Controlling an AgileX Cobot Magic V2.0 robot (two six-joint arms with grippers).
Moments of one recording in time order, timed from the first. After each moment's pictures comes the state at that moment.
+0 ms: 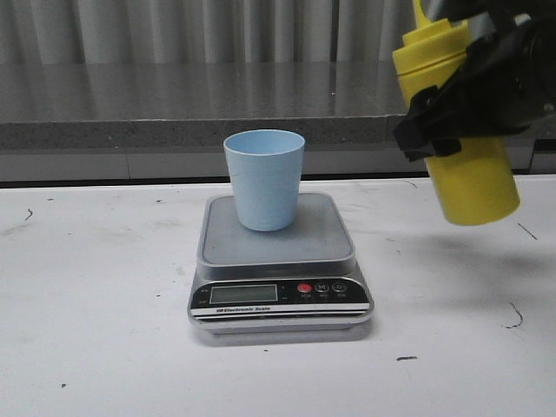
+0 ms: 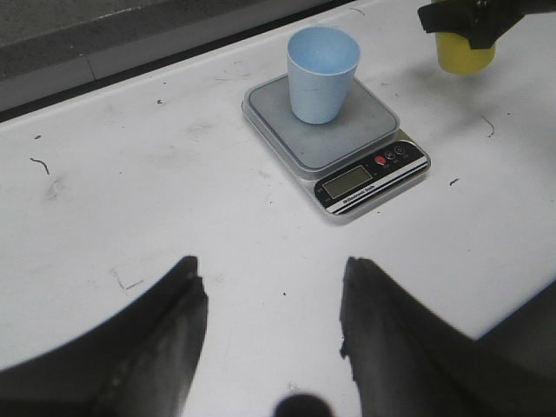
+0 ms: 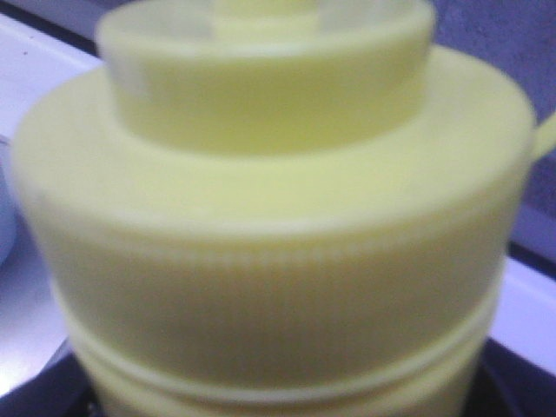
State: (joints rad) left arm -0.58 0.44 -0.83 0.05 1.04 -0.09; right arm 0.31 1.50 -0.76 0.07 -0.21 -0.30
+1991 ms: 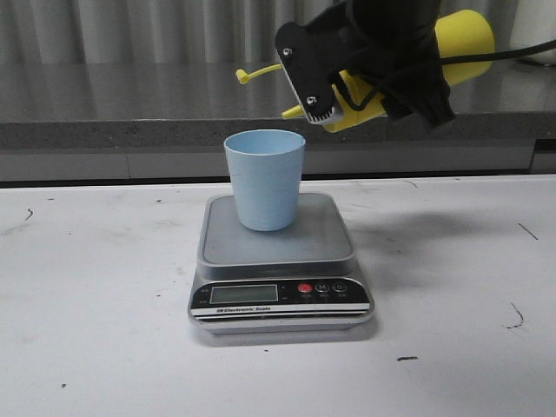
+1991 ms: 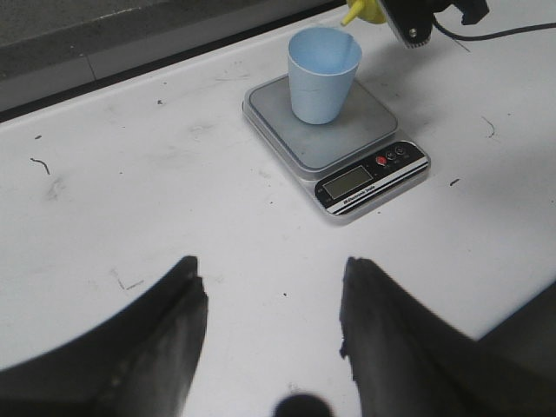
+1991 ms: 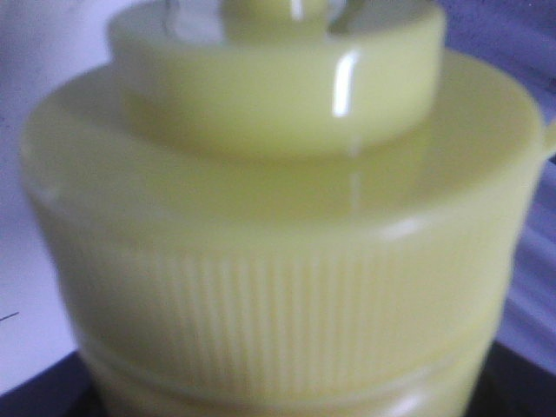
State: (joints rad) left arm -0.58 0.44 -0.83 0.05 1.04 -0.09; right arm 0.64 1.79 -1.32 -1.09 0.75 -0.47
